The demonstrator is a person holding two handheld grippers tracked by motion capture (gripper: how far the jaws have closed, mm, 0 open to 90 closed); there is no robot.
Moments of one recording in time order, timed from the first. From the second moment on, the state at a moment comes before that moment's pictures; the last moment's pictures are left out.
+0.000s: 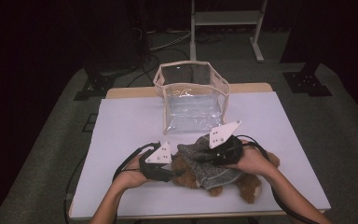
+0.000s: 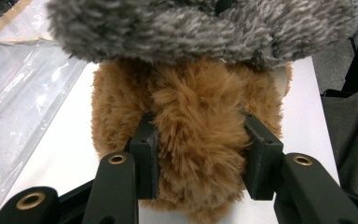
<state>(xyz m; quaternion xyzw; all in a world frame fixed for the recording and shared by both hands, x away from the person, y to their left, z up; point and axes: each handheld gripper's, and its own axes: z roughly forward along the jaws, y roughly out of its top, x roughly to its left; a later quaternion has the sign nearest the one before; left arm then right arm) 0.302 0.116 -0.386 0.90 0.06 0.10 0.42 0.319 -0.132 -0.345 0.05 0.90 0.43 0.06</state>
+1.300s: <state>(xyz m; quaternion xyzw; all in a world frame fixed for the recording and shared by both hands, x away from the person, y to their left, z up) 0.307 0.106 -0.379 0.89 0.06 0.08 0.44 0.315 -0.151 -0.345 0.06 0.91 0.41 0.07</state>
